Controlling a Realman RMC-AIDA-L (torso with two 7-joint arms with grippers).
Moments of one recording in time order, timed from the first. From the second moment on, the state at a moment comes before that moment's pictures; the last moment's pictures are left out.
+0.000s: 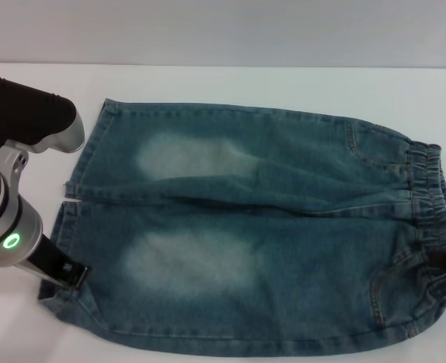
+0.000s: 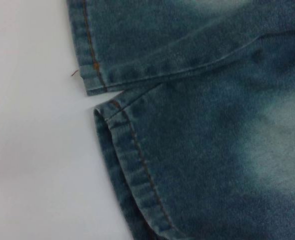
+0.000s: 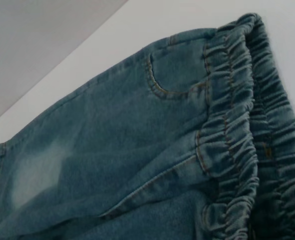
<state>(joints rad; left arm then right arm) -0.38 -2.06 -1.45 -1.67 2.83 -1.72 -0.02 -0.09 2.07 1.91 1.38 -2.00 1.21 -0.38</state>
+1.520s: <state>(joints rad) -0.37 -2.06 -1.72 -1.47 2.67 -1.01 0.13 0.23 2.07 2.49 0.67 -1.37 1.23 -0.97</state>
